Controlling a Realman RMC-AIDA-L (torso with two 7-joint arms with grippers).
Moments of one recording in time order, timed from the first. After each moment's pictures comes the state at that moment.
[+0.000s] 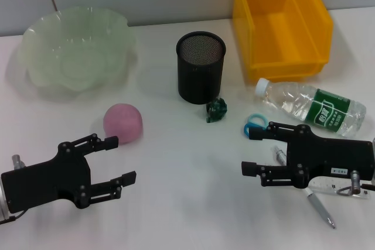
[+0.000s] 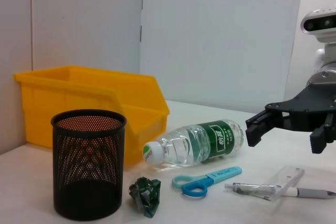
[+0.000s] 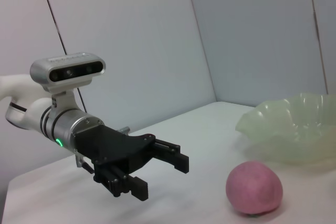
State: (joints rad) left arm -0.43 -2.07 0.65 0.46 1.98 1.61 -0.94; right arm 0.41 2.08 -0.63 -0.55 -1.98 -1.68 1.14
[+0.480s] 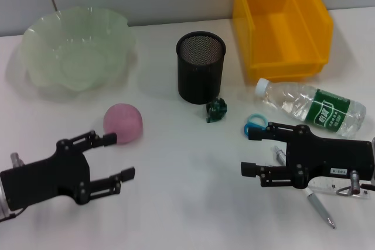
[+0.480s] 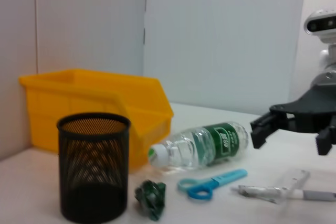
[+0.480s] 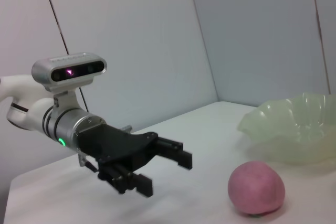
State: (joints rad) left arm -0.43 -2.07 0.64 0.46 1.97 1.61 -0.92; right arm 0.41 2.08 -0.63 -0.55 -1.98 -1.69 1.14
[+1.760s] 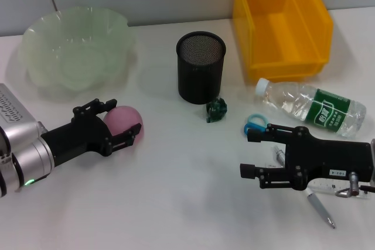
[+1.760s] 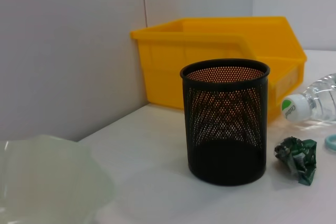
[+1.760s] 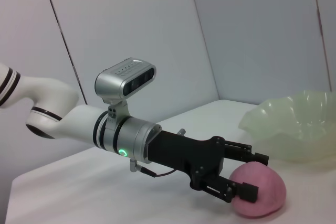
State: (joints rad) left arm -0.60 -2.08 0.64 0.18 1.79 1.10 -0.69; right arm 0.41 2.08 -0.64 -0.54 -1.98 -1.68 1.14
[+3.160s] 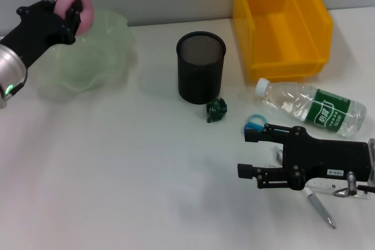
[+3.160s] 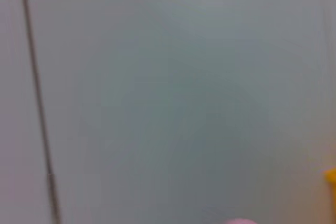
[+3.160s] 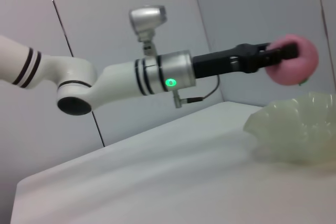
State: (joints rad) left arm -0.73 -2.08 0.52 0.23 1.37 0.99 -0.61; right arm 0.42 2.08 -0.64 -0.53 -1.98 -1.68 1.14
